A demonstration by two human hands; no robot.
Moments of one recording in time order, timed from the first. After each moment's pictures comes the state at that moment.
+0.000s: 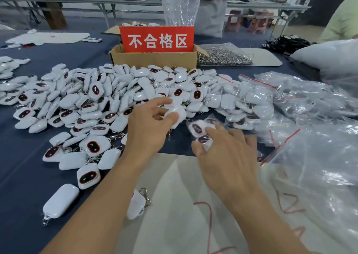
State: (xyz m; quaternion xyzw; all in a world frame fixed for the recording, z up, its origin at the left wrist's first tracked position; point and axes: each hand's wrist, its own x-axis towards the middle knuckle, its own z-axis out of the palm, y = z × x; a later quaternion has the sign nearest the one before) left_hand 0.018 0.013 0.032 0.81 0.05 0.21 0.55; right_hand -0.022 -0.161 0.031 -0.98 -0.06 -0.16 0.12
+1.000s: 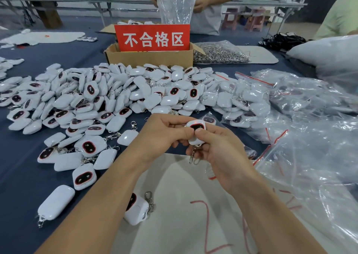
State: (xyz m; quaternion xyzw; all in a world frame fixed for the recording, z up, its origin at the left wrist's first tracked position) left_hand 0.005 -0.004 0.041 0.75 -0.08 -0.05 0.66; right_hand -0.004 -0.167 0.030 -0.63 0.00 0.12 0.77
